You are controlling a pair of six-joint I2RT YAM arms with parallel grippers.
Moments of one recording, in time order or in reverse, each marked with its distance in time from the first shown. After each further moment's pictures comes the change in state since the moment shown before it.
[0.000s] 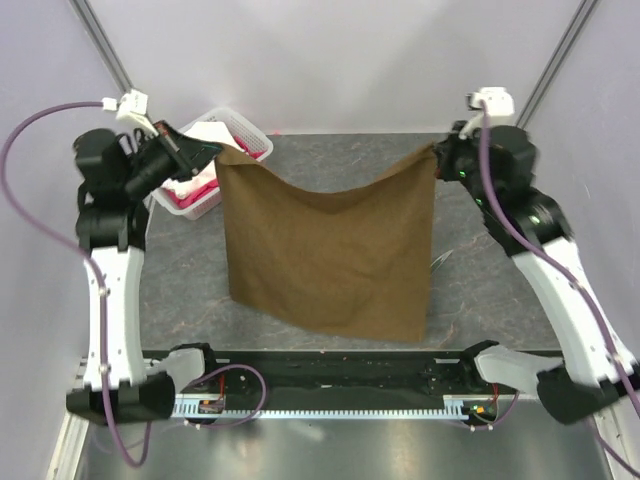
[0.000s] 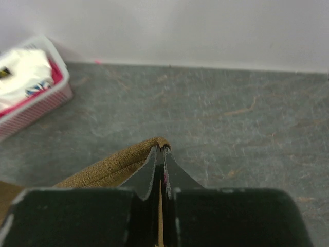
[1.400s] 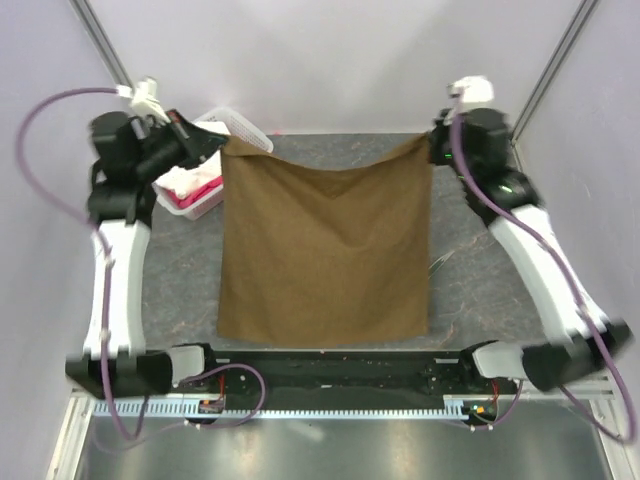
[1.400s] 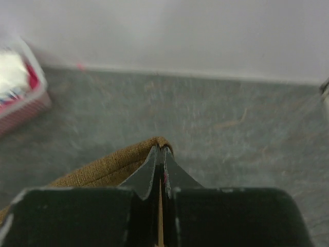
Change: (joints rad) left arm -0.029 0.101 0.068 0.005 -0.031 0.046; right arm -0.069 0.122 0.005 0.117 -0.021 -0.071
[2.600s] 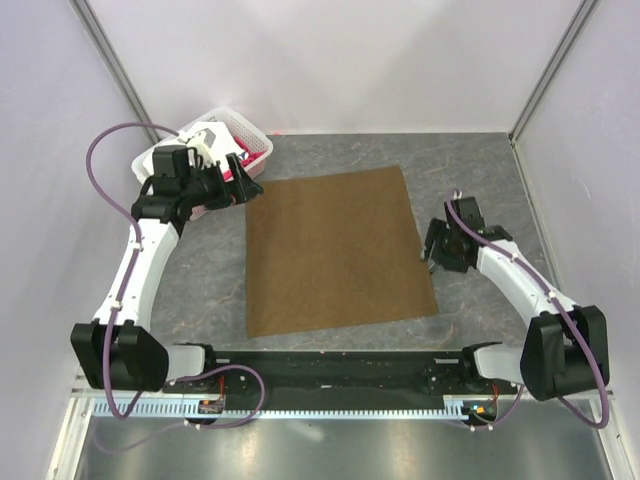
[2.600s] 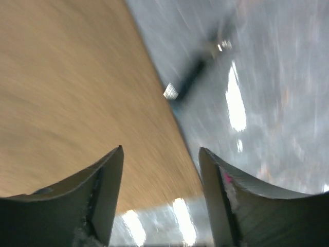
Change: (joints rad) left arm -0.119 0.110 -0.309 -0.063 -0.179 0.192; right arm -0.148 0.034 -0.676 -0.167 -0.129 0.377
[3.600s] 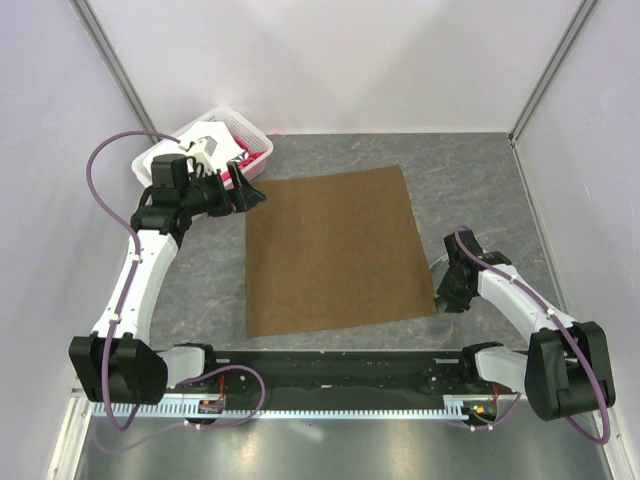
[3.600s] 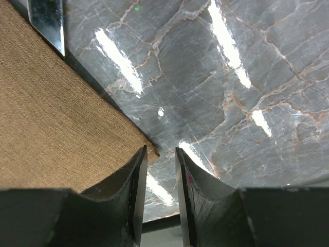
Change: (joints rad) left arm 0.000 -0.073 -0.086 0.035 0.053 0.007; right arm -0.004 -0.106 -0.251 -0.169 0.048 0.243
